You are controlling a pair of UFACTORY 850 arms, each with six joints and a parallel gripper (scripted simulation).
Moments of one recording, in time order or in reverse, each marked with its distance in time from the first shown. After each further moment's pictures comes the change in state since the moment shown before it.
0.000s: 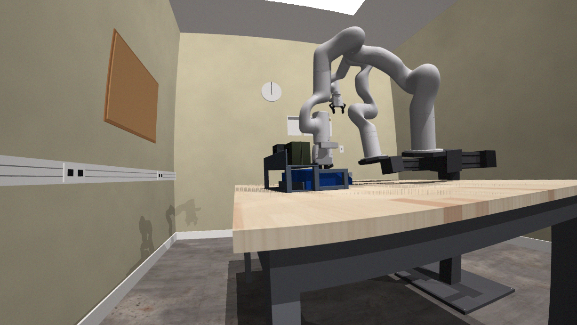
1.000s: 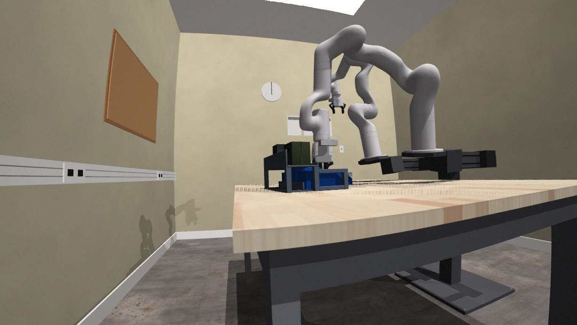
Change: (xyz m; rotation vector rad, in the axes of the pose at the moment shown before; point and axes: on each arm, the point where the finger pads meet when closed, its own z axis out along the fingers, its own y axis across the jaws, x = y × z) left arm 0.000 0.000 -0.011 0.002 0.000 0.000; right arm 0.000 0.000 0.000 0.000 0.000 0.000
